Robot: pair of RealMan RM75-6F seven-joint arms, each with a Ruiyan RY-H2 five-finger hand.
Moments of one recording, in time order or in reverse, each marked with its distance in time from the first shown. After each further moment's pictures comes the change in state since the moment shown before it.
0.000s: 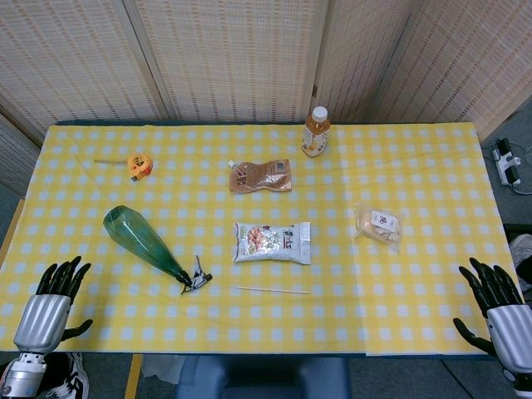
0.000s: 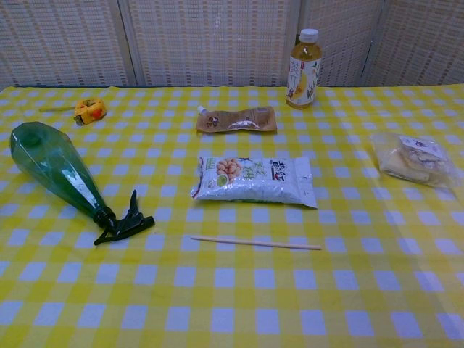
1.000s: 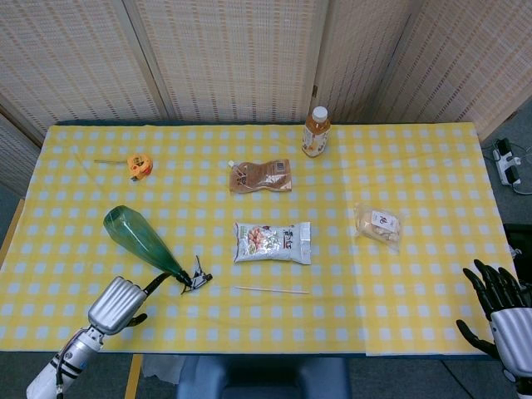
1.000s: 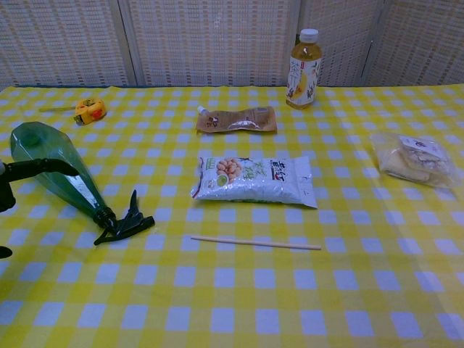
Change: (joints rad) left arm -0.252 -0.083 -0.010 0.067 0.207 -0.256 0.071; right arm -0.016 0.004 0.000 -0.006 0.000 0.020 -0.012
